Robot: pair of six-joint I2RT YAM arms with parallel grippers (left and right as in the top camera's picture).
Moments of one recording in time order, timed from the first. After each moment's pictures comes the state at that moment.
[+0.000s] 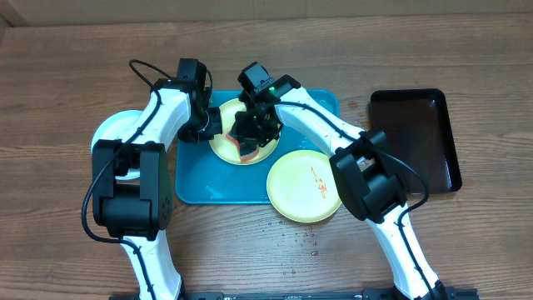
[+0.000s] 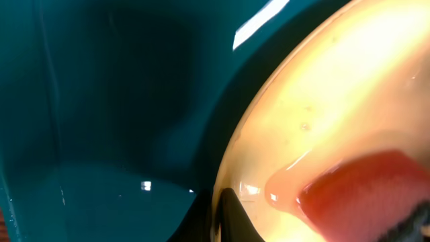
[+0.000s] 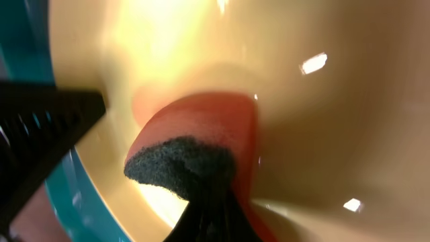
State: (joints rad) left arm -0.11 2.08 1.47 -0.84 0.07 -0.23; right arm 0.62 2.43 2.00 -0.93 -0.44 0.49
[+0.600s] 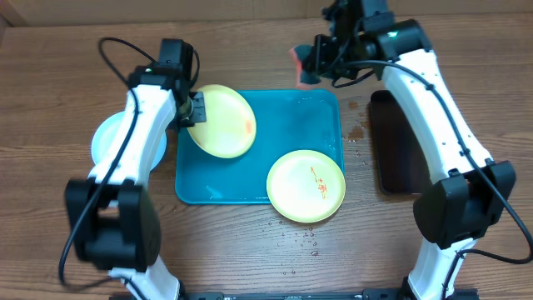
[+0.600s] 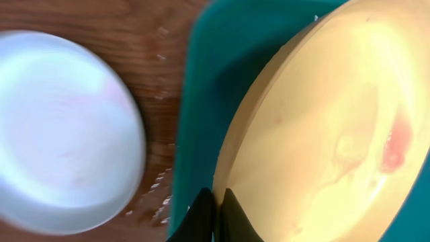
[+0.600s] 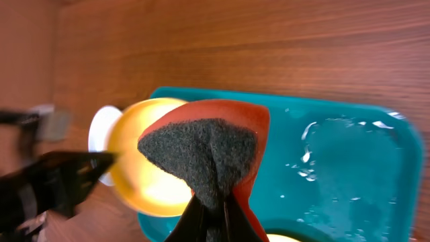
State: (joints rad) left arm -0.10 1.86 1.55 -1.00 -0.14 -0.23; right arm 0.28 2.01 2.01 -0.99 -0.46 0.40
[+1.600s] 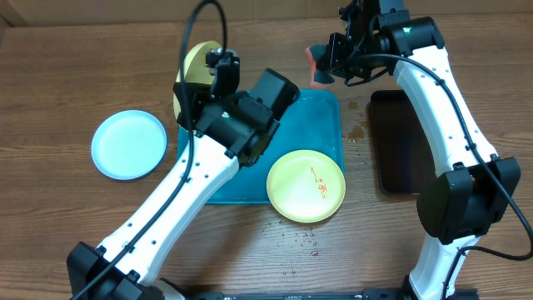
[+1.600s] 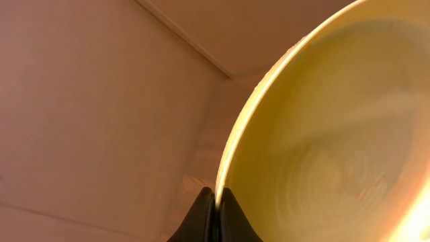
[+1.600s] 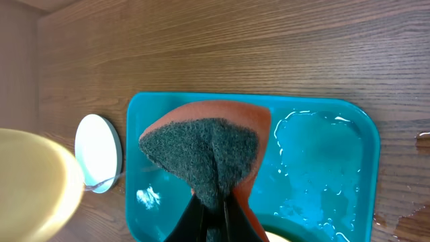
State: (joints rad) left arm -0.63 1.62 1.56 -1.11 -1.32 -0.34; right arm 0.22 2.02 2.01 -1.02 -0.46 0.39
